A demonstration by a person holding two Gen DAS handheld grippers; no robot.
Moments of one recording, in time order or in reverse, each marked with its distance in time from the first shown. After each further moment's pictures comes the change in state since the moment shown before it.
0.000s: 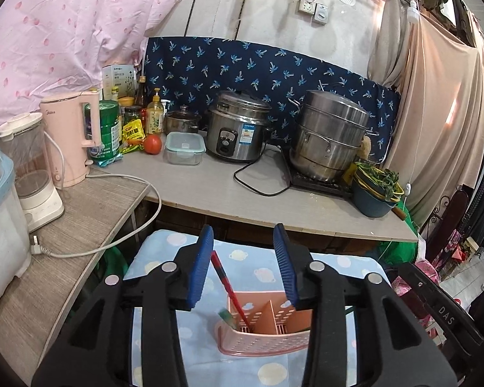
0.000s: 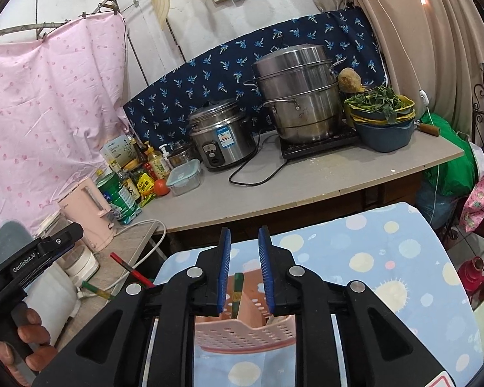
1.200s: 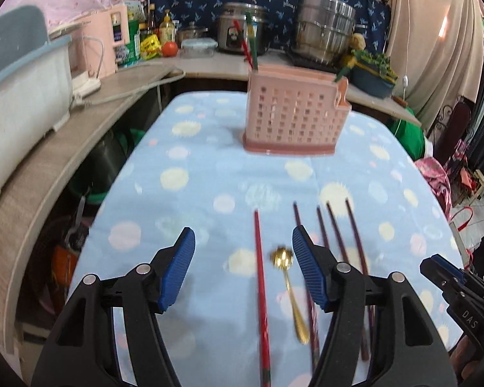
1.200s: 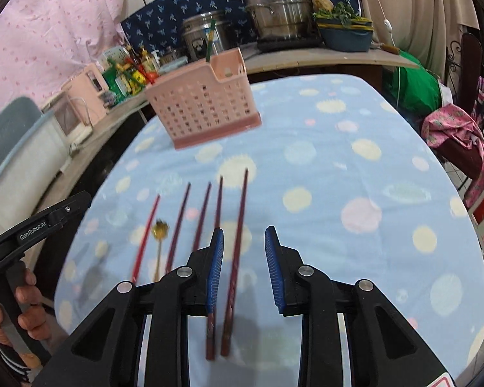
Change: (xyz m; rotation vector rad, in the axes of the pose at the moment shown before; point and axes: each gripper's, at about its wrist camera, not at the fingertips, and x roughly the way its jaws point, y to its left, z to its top) left arm -0.112 0.022 -0.230 0.091 0.332 0.063; right arm -0.149 -0.033 -0.234 -0.073 0.319 -0.112
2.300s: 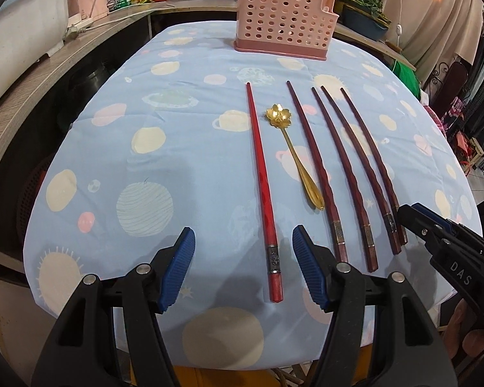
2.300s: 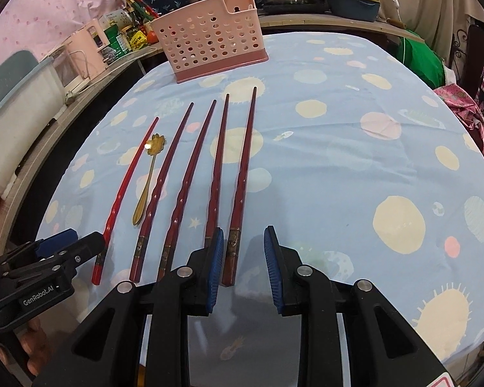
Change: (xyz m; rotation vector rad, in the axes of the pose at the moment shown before) left arm 0.009 -0.003 -0.107 0.032 0.180 -0.025; right arm 0.024 0.016 -0.071 -0.037 0.117 -0.017
